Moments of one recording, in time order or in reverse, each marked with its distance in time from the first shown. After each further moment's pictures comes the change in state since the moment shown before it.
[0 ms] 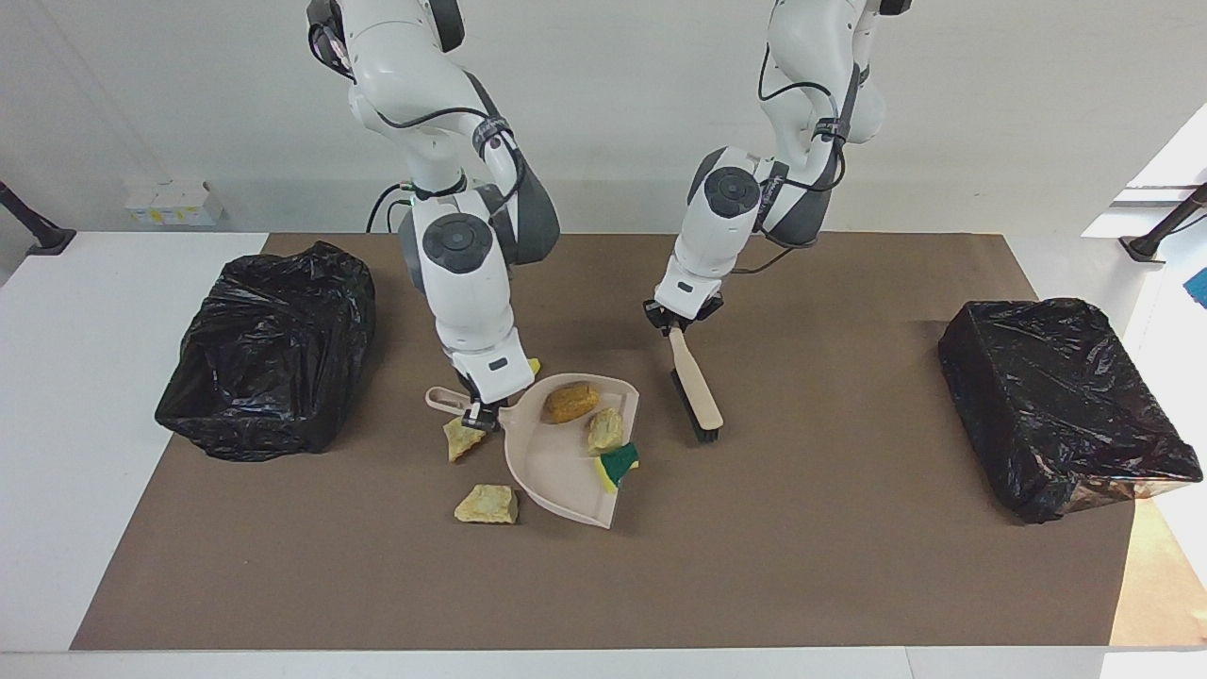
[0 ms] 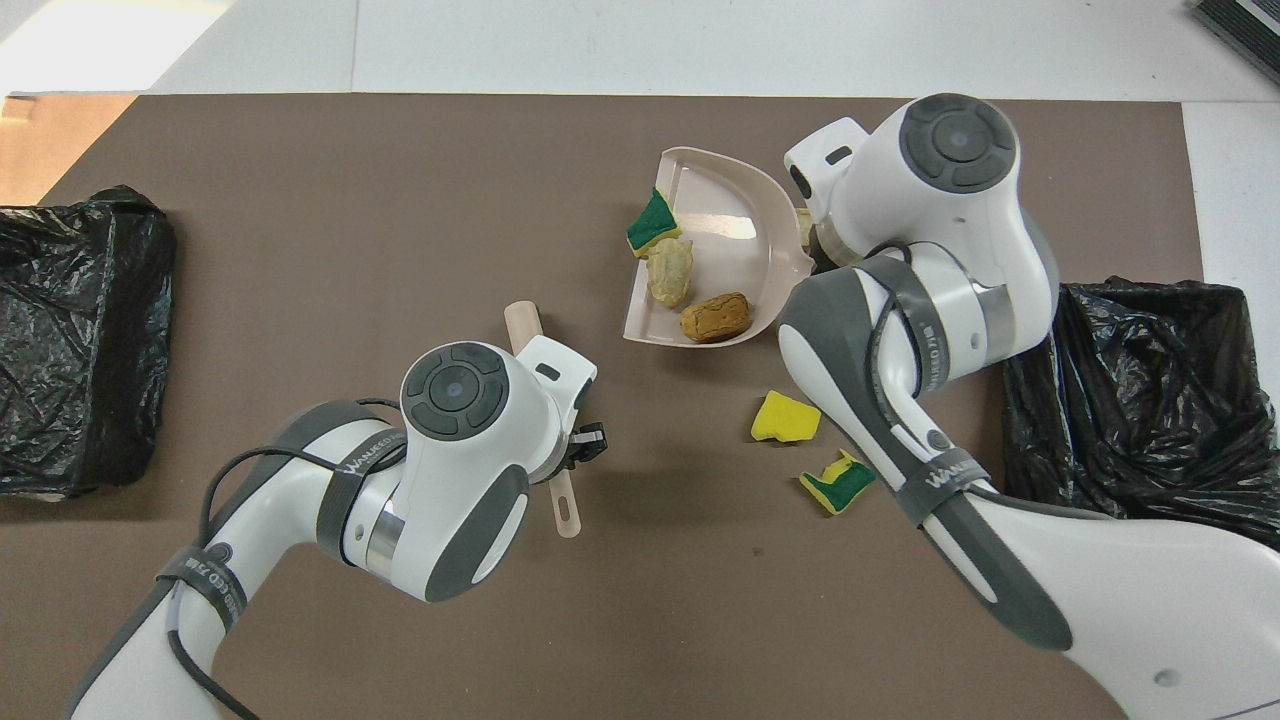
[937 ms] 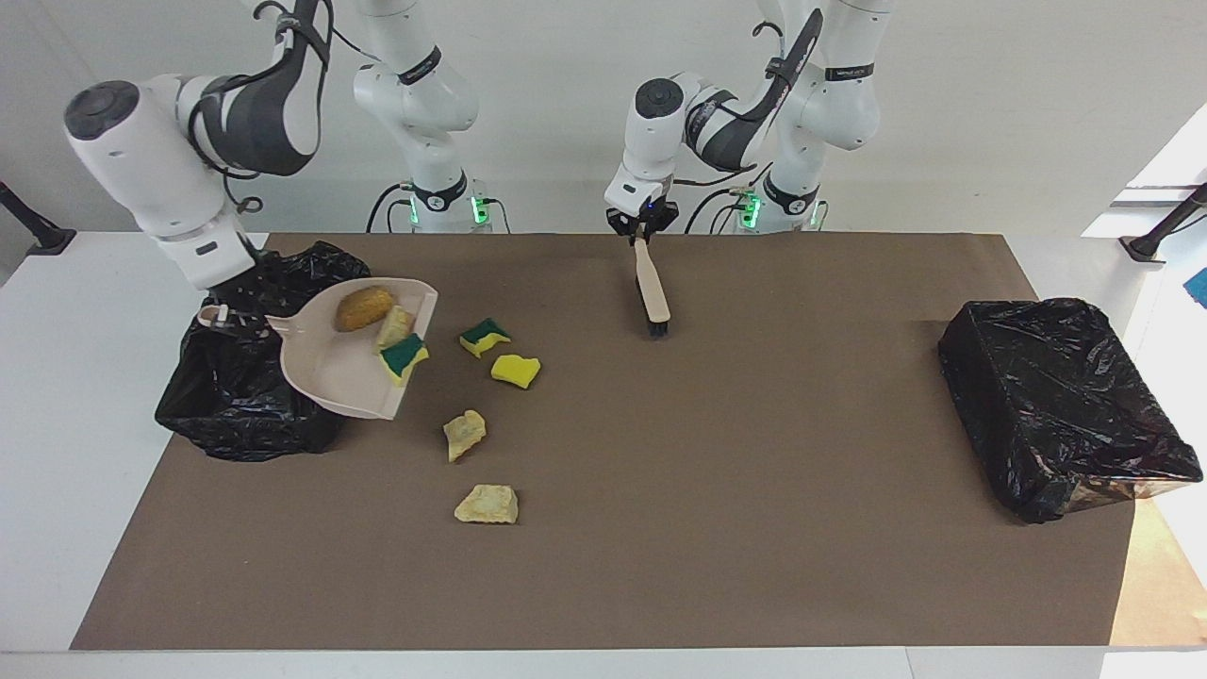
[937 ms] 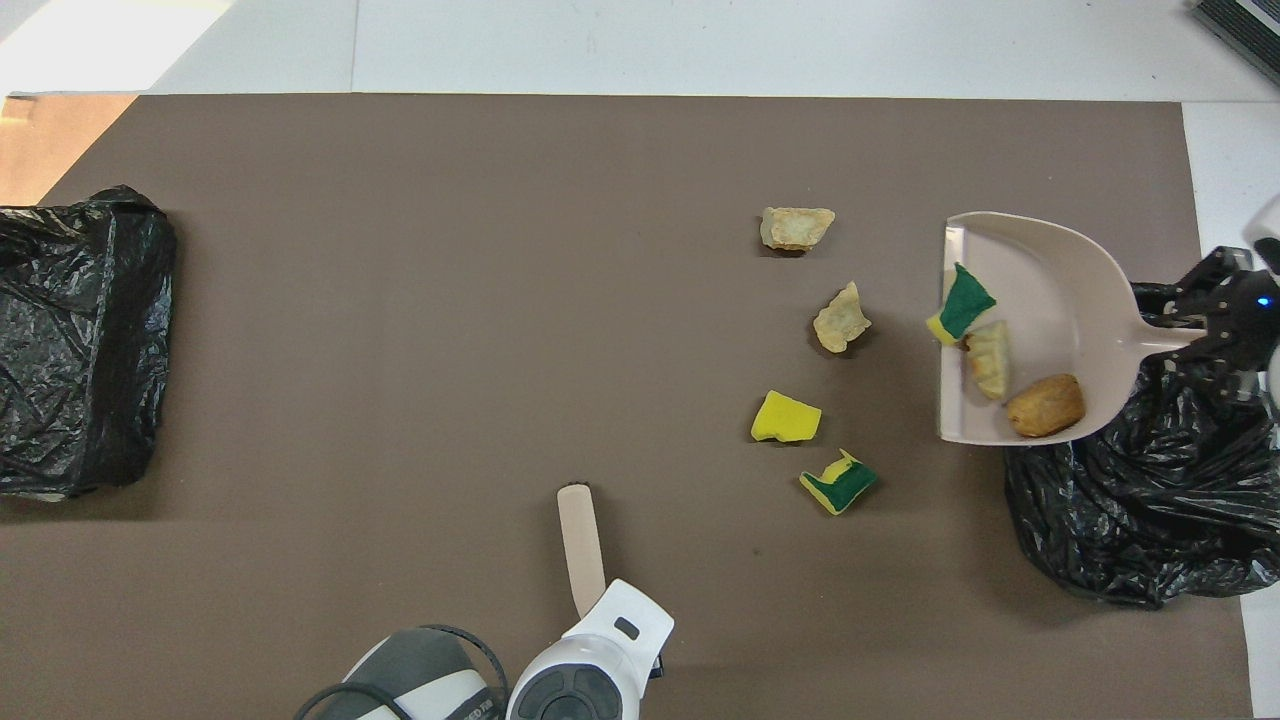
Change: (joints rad) left arm -0.342 -0.303 -0.028 -0.399 0.001 0.075 -0.283; right arm -0.554 -0.369 -0.005 -0.307 0.104 -0.121 -0.699
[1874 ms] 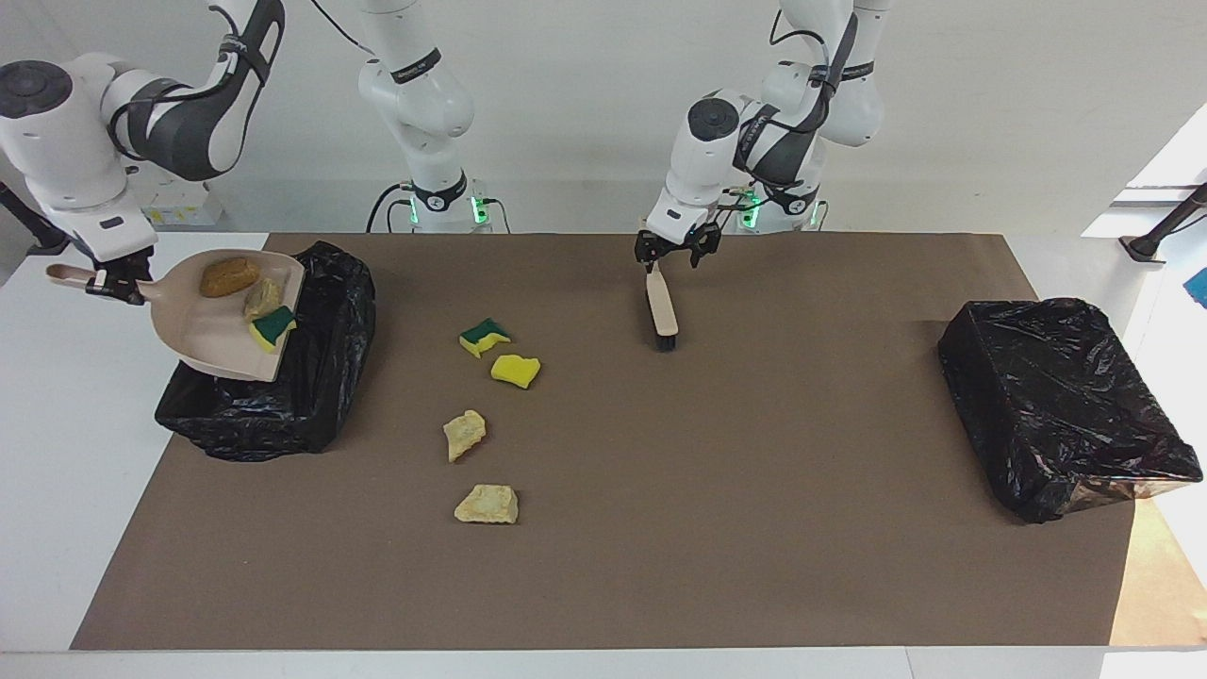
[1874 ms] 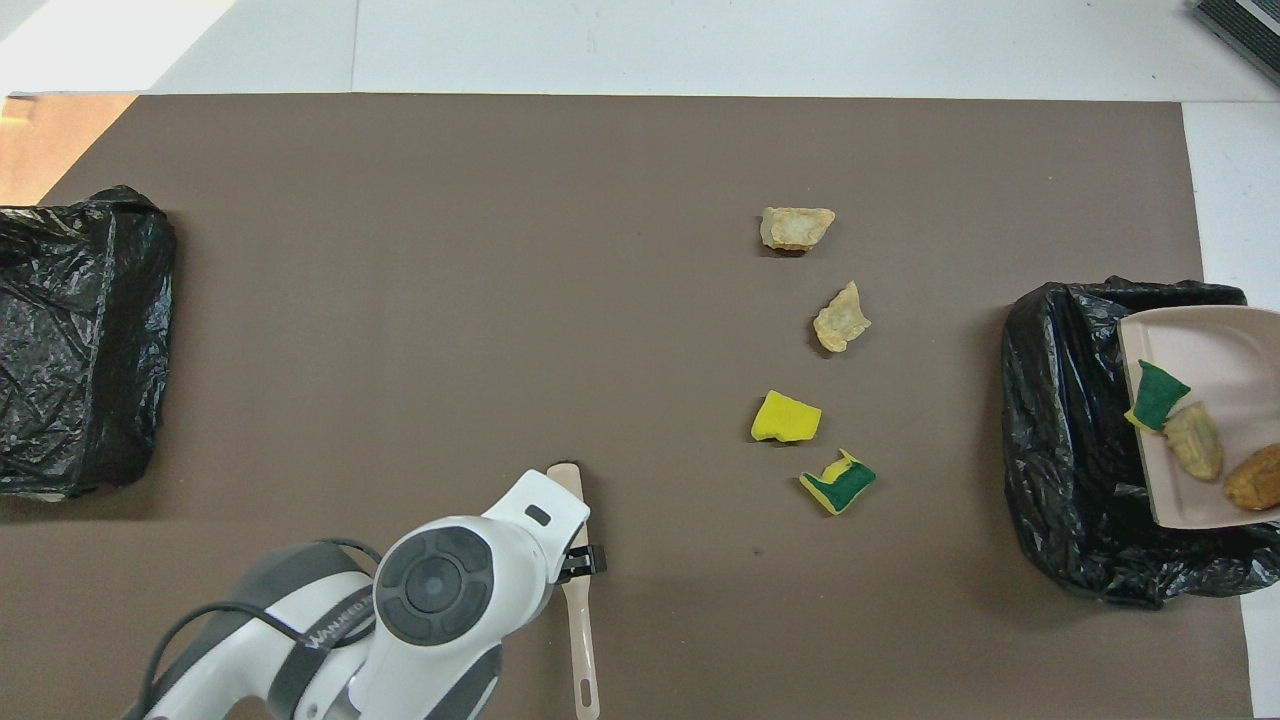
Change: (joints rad) left arm 0.265 0.004 0.028 0.110 0.043 -0.074 0.247; right arm -0.160 -0.024 0.006 -0.062 -0.419 0.126 -0.150
